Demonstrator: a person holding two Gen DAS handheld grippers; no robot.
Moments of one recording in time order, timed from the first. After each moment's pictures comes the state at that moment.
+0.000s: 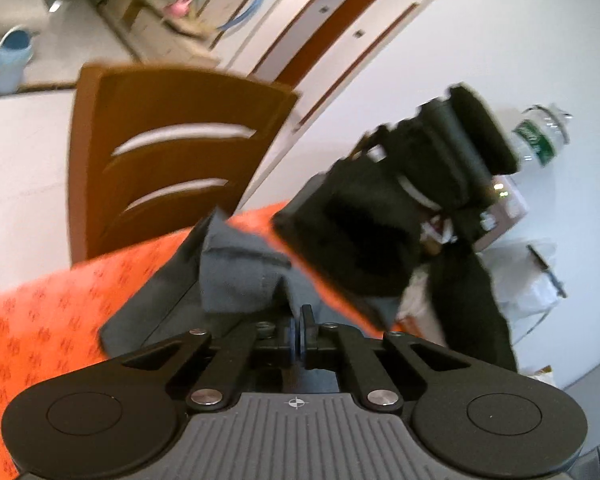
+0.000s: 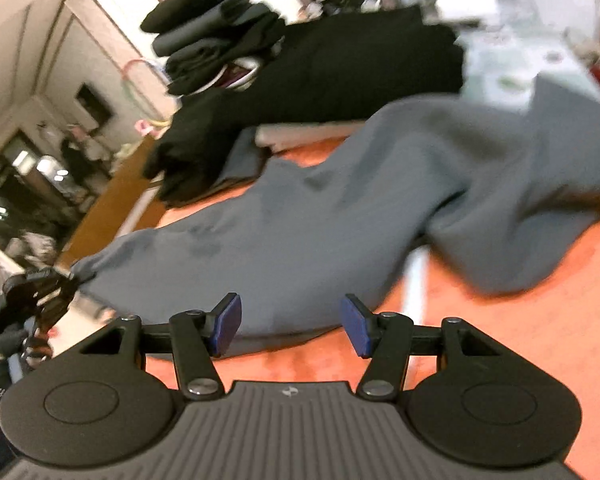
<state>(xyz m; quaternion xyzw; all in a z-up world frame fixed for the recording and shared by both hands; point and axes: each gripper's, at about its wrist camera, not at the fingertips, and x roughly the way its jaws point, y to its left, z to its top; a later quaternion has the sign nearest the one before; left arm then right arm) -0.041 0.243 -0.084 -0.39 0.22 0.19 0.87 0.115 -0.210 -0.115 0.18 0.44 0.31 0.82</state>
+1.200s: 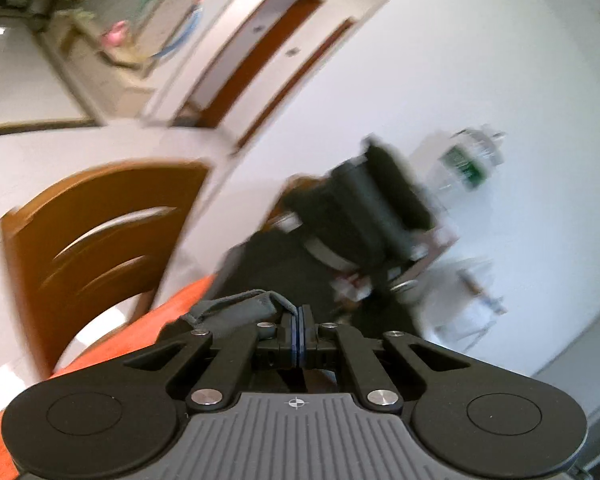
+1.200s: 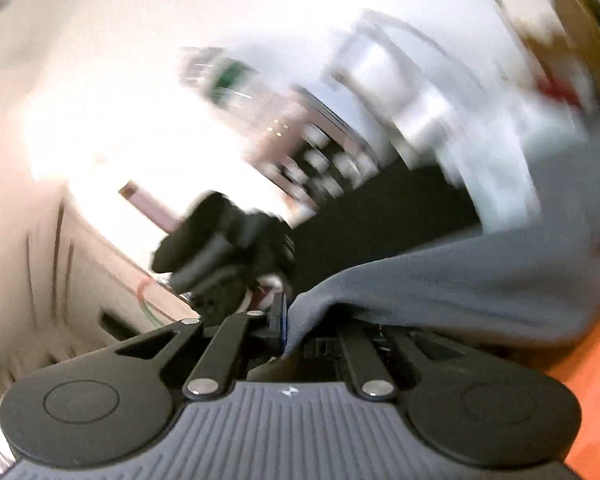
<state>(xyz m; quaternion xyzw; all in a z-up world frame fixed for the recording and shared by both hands) -0.017 0.280 0.032 -0.36 0.17 0.10 0.91 0.132 -0.206 -0.012 0.36 0.20 0.21 0.89</state>
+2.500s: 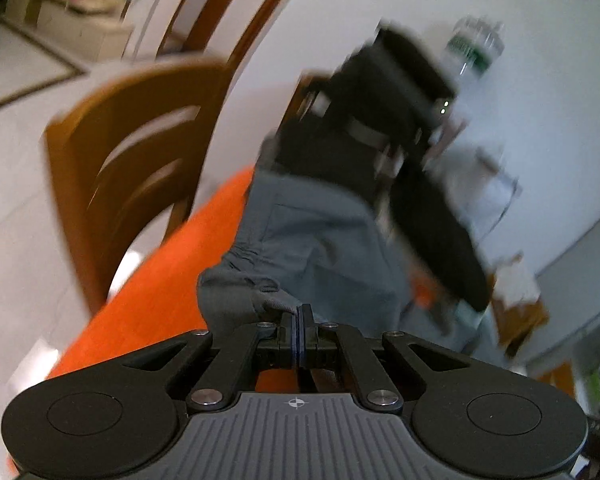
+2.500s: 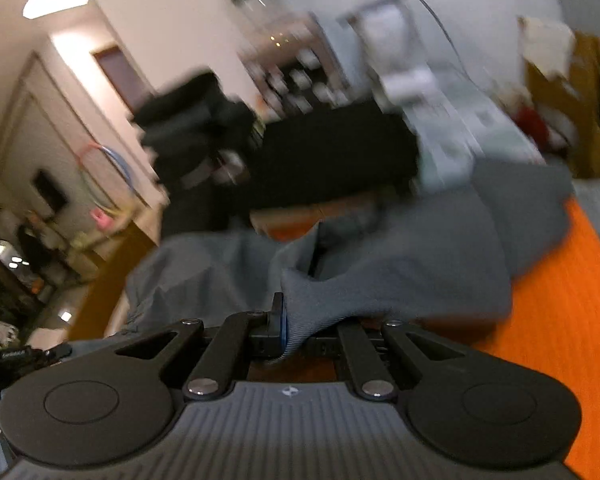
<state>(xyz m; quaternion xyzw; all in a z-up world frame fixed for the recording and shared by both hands) -0.085 0.292 -0.065 -0.31 0.33 0.05 0.89 0.008 -0.205 -0.027 0.20 0.37 0.18 0.89</state>
